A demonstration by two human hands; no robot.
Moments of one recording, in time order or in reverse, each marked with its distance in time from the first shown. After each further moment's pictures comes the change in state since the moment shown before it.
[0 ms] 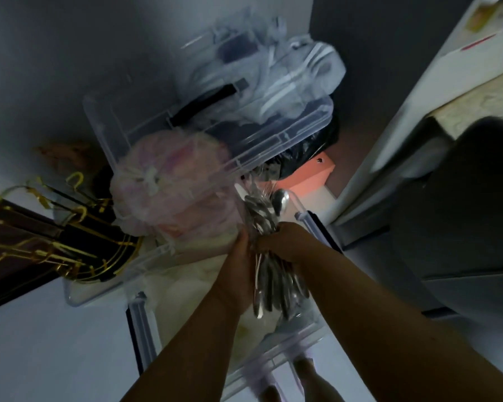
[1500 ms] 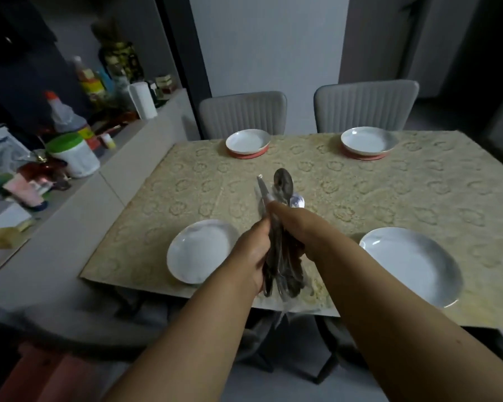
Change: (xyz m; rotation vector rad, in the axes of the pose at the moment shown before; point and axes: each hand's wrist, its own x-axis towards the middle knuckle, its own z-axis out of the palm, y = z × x) left_hand -0.048 -0.347 0.572 0.994 -0.595 -0.300; right_hand -0.388 0.236 -0.489 0.798 0.876 -0.071
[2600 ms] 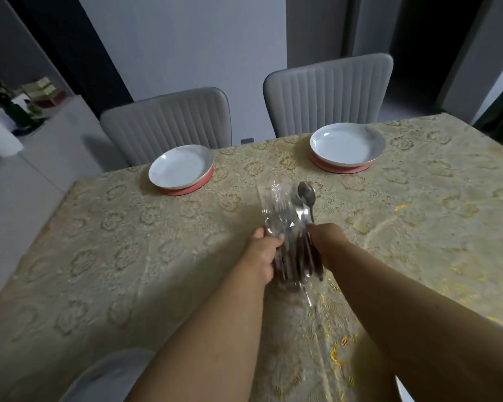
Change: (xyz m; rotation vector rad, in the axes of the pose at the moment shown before) left_hand 0.376 0.056 0.059 0.126 0.009 0.014; right_hand 0.338 0.031 -0.171 0.099 0.516 0.166
